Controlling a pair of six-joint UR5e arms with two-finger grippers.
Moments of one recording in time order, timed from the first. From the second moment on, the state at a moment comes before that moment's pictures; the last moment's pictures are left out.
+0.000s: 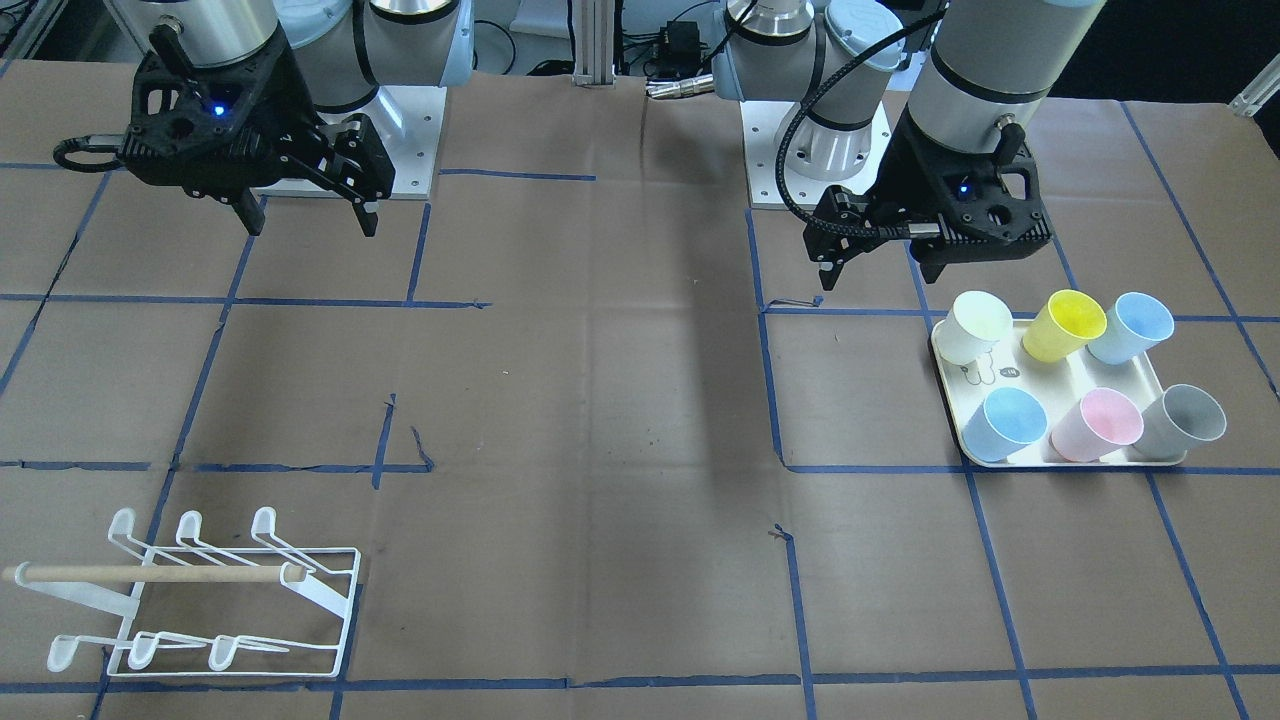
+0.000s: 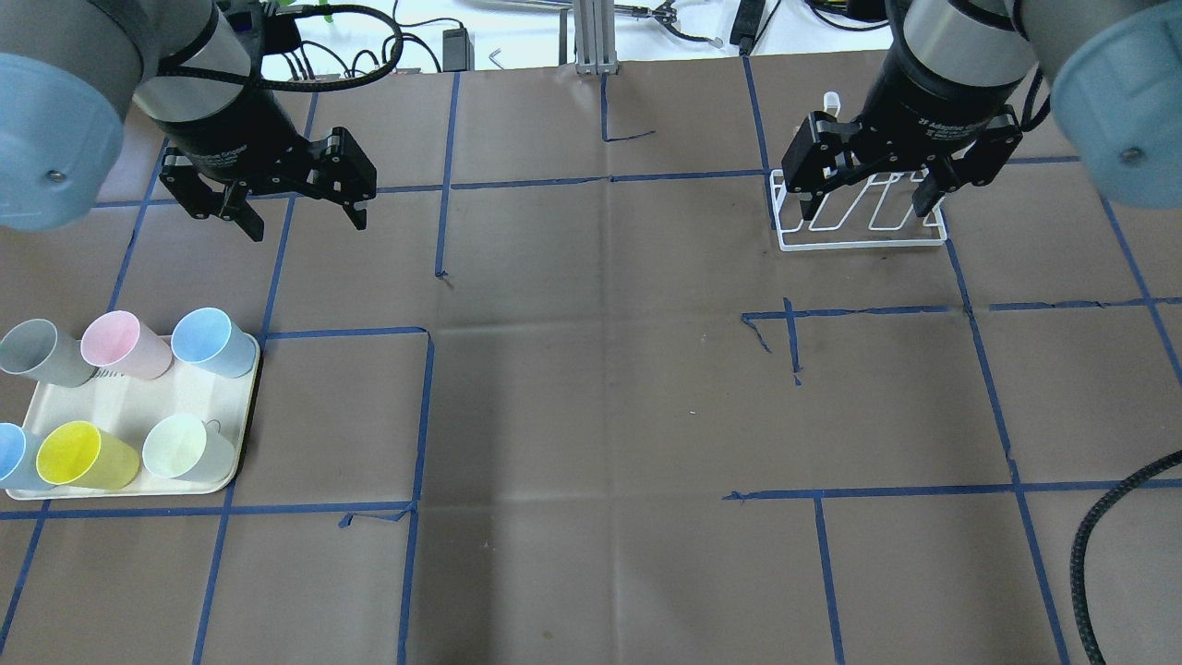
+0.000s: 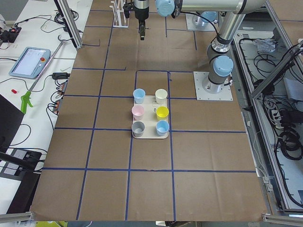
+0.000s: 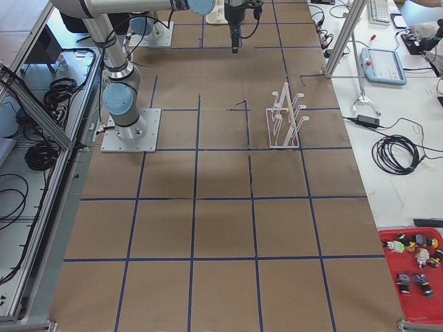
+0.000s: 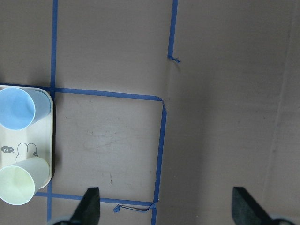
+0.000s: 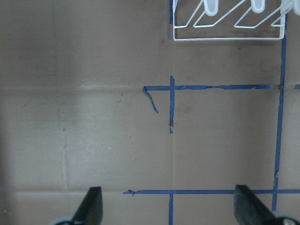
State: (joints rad) left arm -1.56 -1.58 -1.58 -1.53 1.59 -0.08; right arm 1.60 -1.62 1.58 -1.58 -1.55 0.04
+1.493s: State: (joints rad) left arm -1.56 -1.58 -1.58 -1.53 1.58 -0.08; right arm 1.61 -1.61 1.66 -1.91 -1.35 0.05
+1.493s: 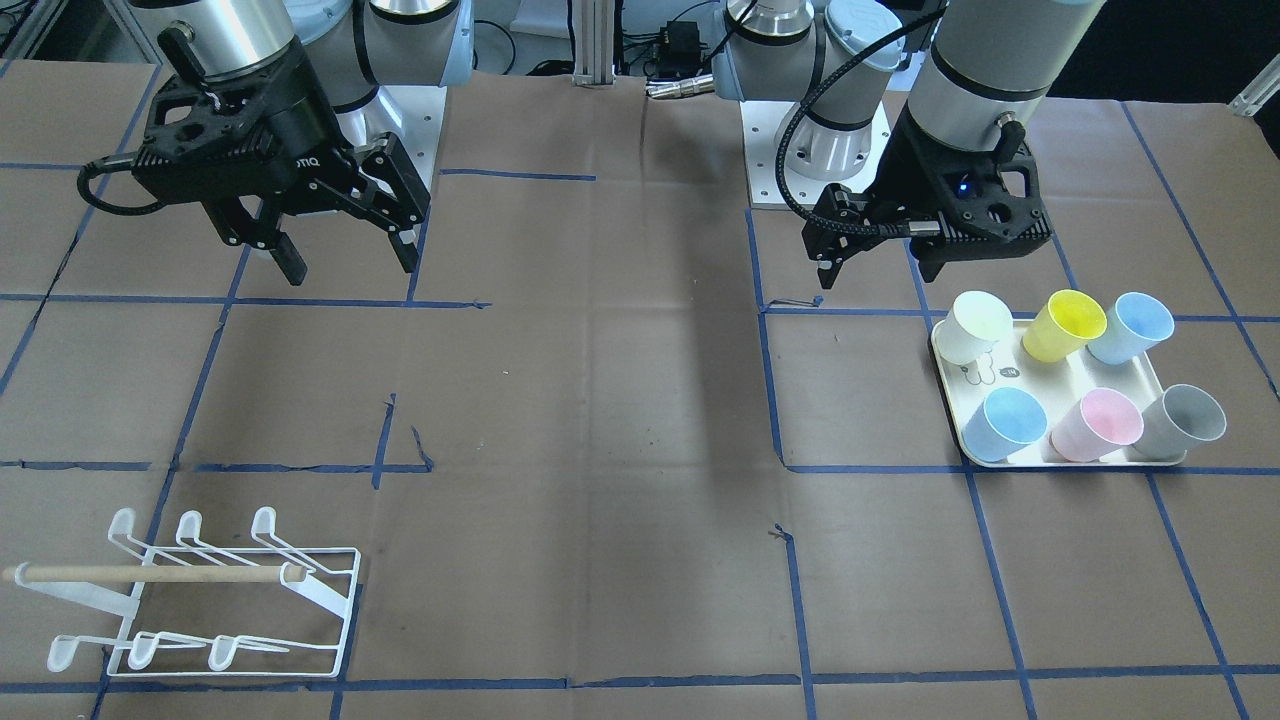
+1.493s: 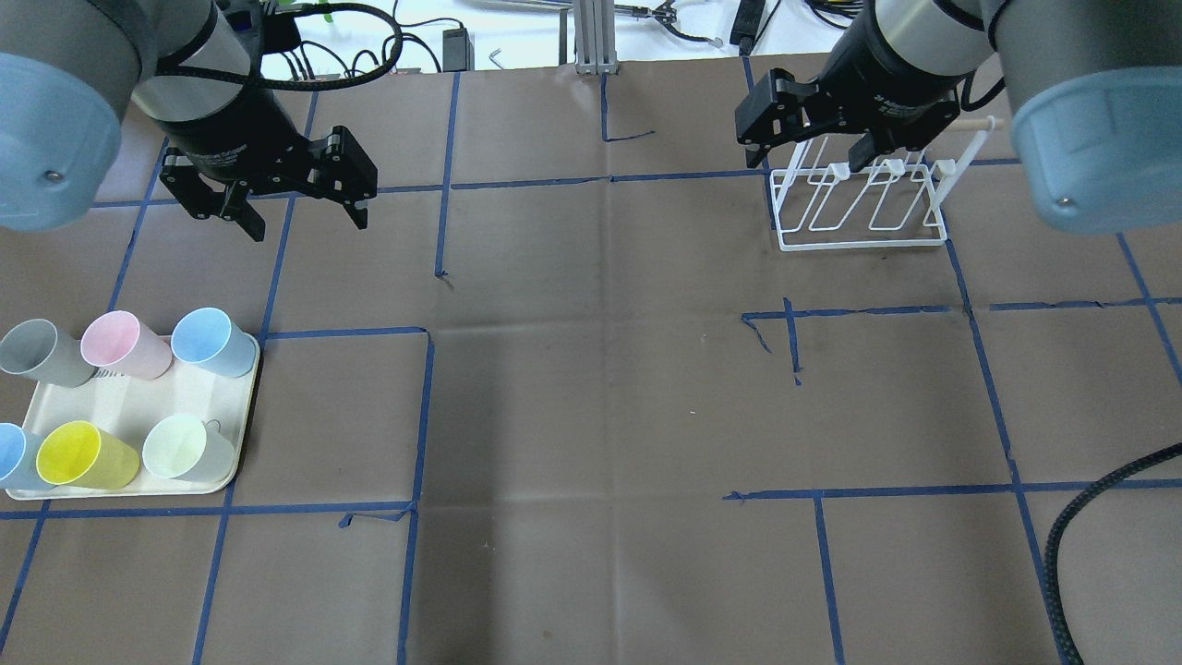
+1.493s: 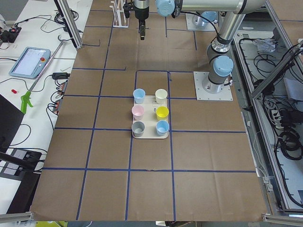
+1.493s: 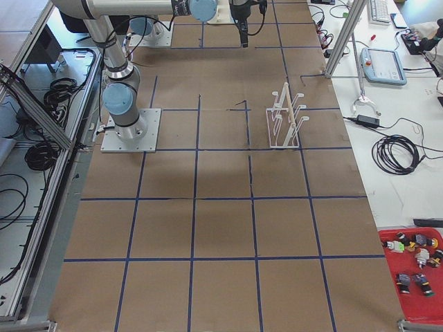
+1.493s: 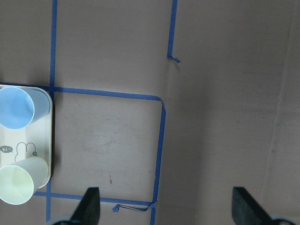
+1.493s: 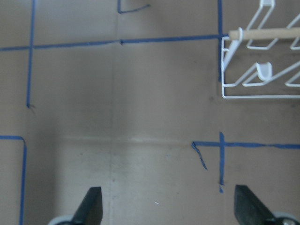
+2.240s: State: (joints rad) left arm -1.44 -1.54 -1.64 -1.53 1.59 0.12; right arm 1.61 -1.61 1.94 -2.61 -1.07 0.54
